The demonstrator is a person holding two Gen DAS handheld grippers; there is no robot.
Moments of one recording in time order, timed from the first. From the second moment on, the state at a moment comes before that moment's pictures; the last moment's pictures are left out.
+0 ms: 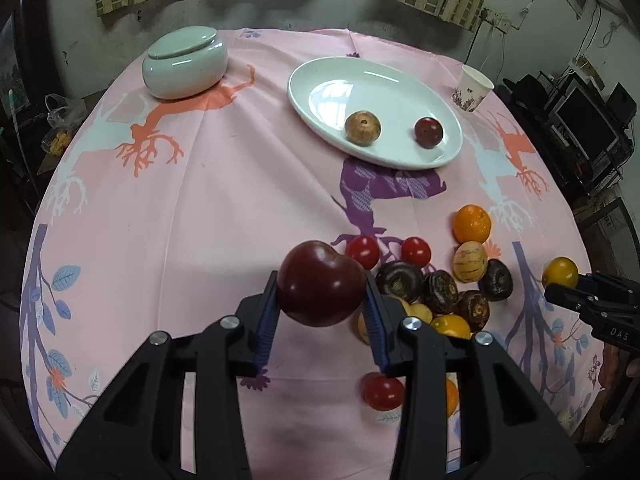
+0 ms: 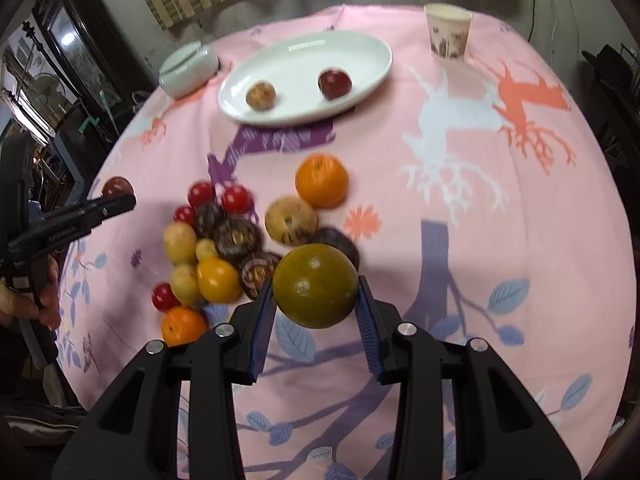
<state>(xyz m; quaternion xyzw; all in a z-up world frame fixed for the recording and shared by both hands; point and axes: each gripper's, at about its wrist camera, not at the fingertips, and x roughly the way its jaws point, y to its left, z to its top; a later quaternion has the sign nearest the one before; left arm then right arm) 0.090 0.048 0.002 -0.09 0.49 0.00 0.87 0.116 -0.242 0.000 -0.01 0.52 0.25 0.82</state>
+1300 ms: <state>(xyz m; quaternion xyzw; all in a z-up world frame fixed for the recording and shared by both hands) 0.256 0.048 0.003 -0.07 0.47 0.02 0.88 0.268 -0.182 -0.013 0.01 0.50 0.27 0.83</state>
